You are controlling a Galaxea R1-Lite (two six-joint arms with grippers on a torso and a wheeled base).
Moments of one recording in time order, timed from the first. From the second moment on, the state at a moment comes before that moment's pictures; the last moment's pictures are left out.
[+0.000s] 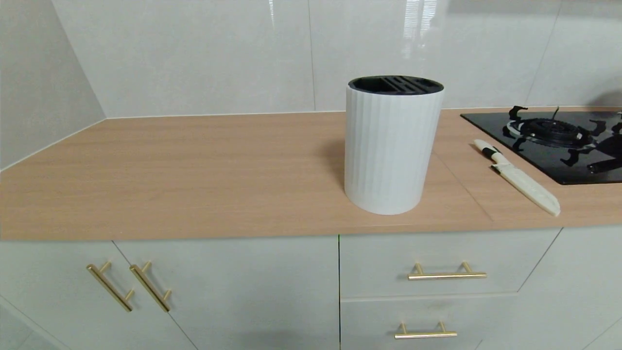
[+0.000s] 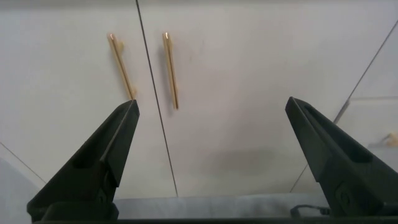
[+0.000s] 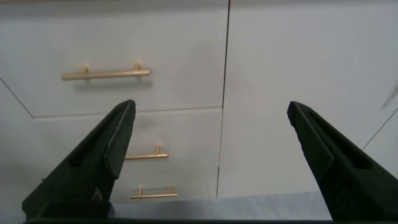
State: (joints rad) left arm 0.00 0.00 0.00 0.00 -0.01 0.00; right arm 0.00 0.00 0.00 -0.01 -0.03 0.01
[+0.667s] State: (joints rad) left arm 0.00 0.00 0.00 0.00 -0.01 0.00; right arm 0.00 0.00 0.00 -0.01 -0.04 0.01
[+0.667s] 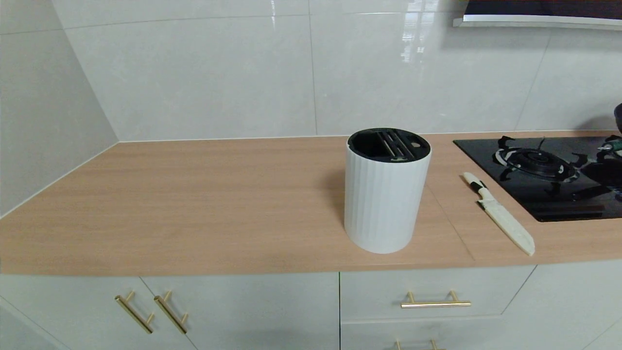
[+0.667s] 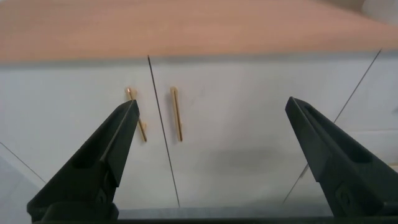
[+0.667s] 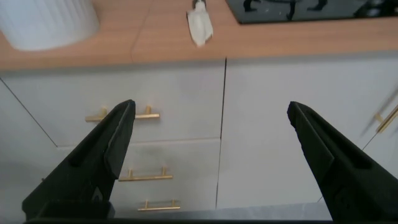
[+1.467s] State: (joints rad) left arm 0.00 0.00 0.00 0.00 -0.01 0.00; right arm 0.00 0.00 0.00 -0.01 -0.04 0.01
